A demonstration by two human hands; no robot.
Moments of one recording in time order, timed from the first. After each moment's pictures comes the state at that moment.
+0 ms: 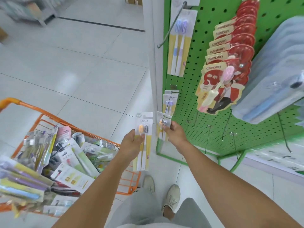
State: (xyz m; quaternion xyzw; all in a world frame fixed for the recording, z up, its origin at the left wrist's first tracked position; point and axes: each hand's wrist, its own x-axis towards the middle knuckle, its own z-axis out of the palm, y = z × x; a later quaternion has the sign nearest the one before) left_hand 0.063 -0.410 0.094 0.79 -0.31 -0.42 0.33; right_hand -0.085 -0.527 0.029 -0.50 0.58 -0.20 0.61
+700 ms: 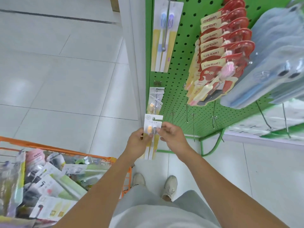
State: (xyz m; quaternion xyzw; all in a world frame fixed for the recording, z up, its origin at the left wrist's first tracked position) left_hand 0.069 -0.456 0.051 0.67 -0.40 -0.53 0.33; right_hand -0.085 -0.486 0.075 -0.46 0.55 -0.29 0.63
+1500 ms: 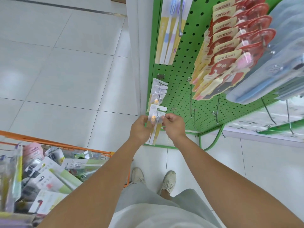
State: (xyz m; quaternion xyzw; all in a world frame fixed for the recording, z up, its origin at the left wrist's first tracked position) left_hand 0.071 -0.484 0.039 0.71 -0.41 -0.49 0.30; right_hand -0.064 -0.514 0.036 -0.45 0.70 -0.28 0.48
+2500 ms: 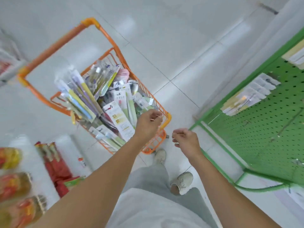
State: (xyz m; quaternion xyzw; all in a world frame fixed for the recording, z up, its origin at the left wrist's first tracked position) left_hand 0.134 -0.295 0.059 0.82 -0.13 -0.33 0.45; right_hand -0.009 -0.384 0.021 -0.56 0.51 -0.01 0.65
